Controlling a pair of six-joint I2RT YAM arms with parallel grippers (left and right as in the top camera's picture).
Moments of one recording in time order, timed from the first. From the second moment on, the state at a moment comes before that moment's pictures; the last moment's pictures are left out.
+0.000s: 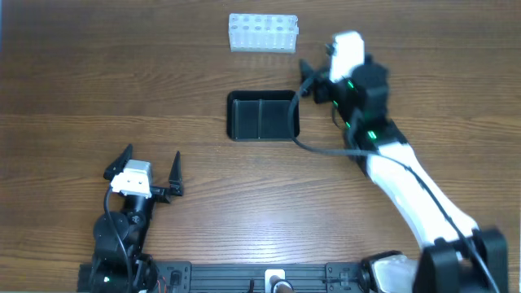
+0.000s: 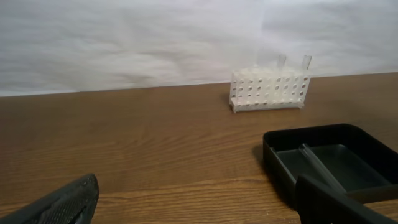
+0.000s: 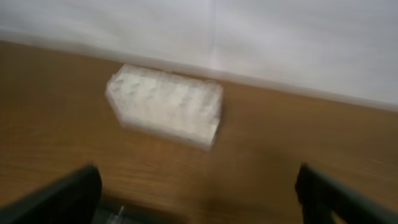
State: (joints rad) left arm -0.14 0.01 0.01 -0.07 0.00 0.00; right arm 0.26 1.49 0.94 0.16 -0.05 0.00
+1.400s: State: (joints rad) left arm -0.14 0.01 0.01 -0.07 0.00 0.00; right arm 0.42 2.32 1.86 -0.14 0.20 0.25
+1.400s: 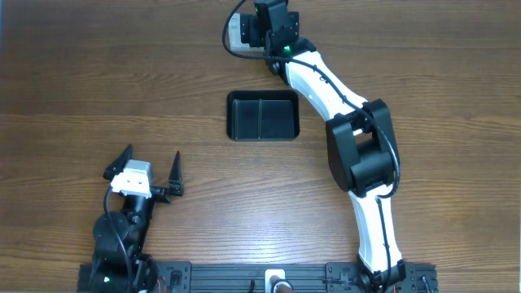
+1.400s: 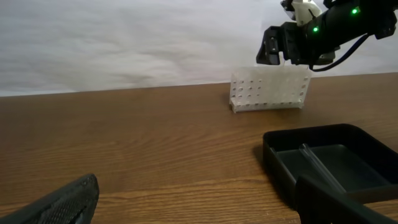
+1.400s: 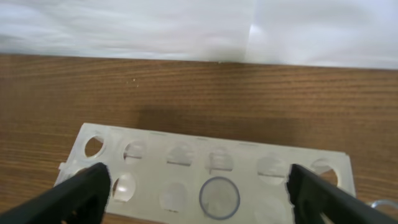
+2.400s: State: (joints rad) left arm -0.14 0.01 0.01 -0.07 0.00 0.00; right arm 0.43 2.32 1.86 -0.14 0.25 0.21
